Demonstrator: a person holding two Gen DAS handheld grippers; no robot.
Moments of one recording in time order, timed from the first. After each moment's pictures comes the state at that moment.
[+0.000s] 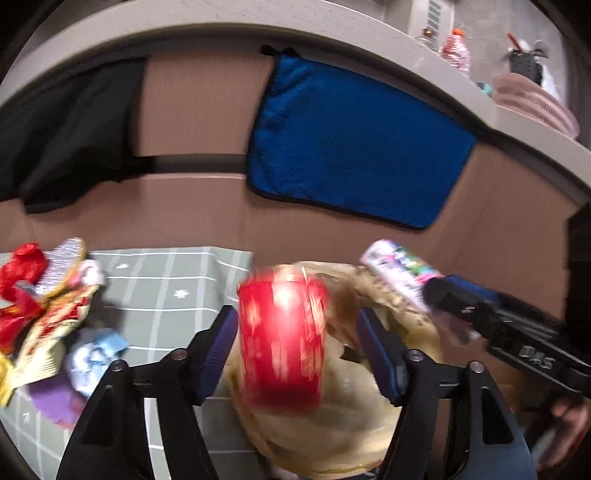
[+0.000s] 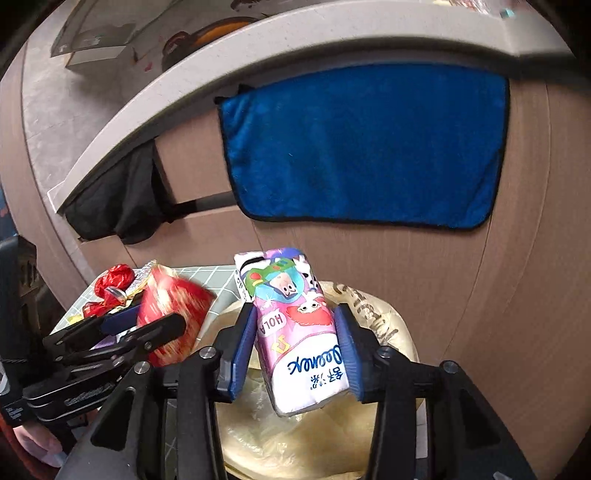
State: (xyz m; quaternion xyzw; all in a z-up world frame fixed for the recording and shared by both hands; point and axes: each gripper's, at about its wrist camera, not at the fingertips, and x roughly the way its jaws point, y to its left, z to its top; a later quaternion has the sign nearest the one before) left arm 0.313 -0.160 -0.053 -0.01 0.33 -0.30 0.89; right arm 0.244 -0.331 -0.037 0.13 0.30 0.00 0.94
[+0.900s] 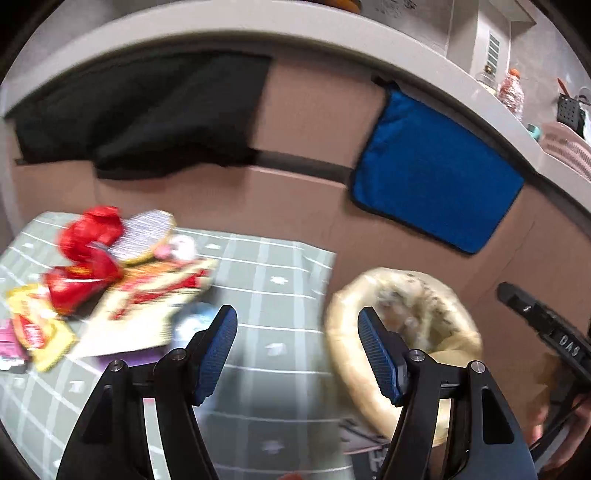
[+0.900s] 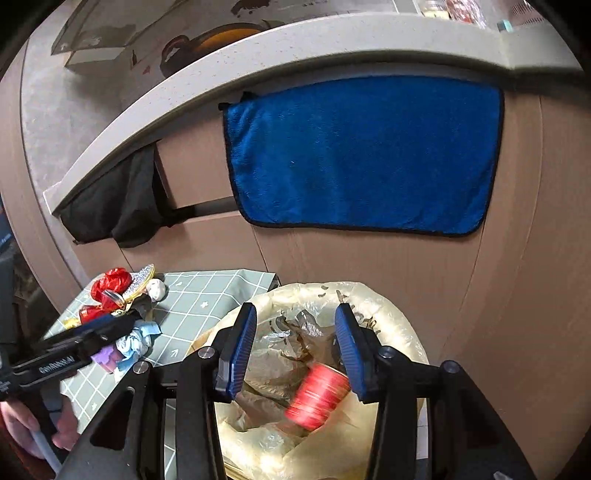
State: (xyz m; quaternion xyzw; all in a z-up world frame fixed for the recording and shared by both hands) left arm 0.308 -0.066 -0.042 -0.05 0.33 -0.19 0.93; right arm 0.234 -0.314 -0.022 0.11 0.28 -0.02 0.95
